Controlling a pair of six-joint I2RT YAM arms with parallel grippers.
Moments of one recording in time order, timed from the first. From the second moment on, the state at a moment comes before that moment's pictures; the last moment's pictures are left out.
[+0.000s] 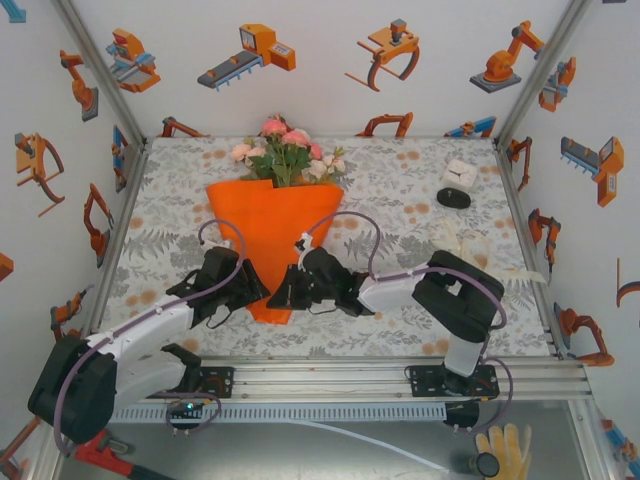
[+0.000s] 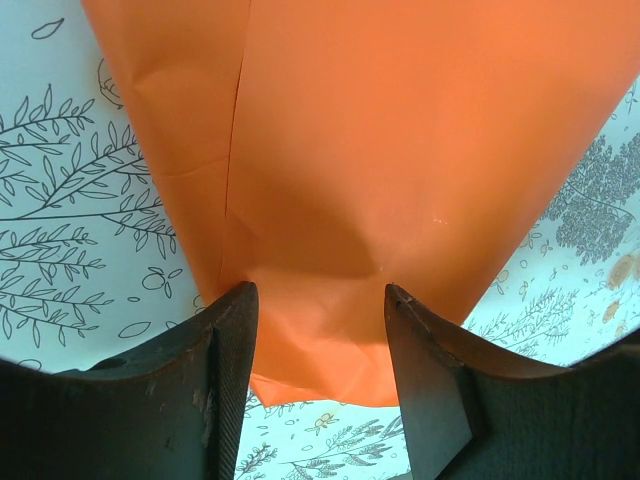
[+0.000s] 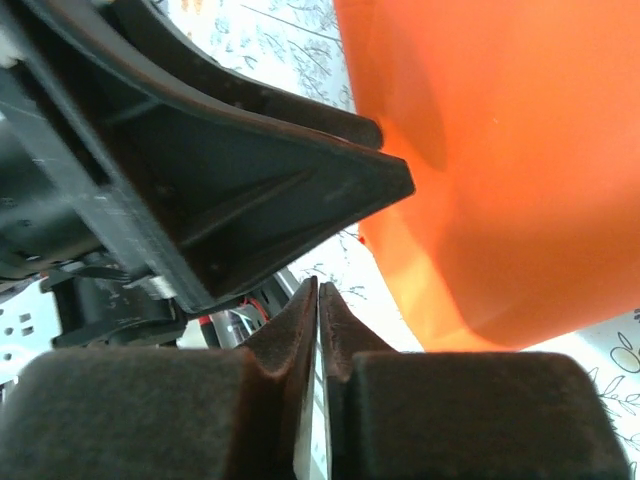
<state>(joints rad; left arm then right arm) -0.55 1.06 0.38 -0.19 0.01 -0.80 1.04 1.81 0.79 0.51 -0.30 1.12</state>
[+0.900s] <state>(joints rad) -0.55 1.04 0.38 -0.20 0.01 -0.80 1.05 2.00 0.43 1.14 -0.20 1.53</state>
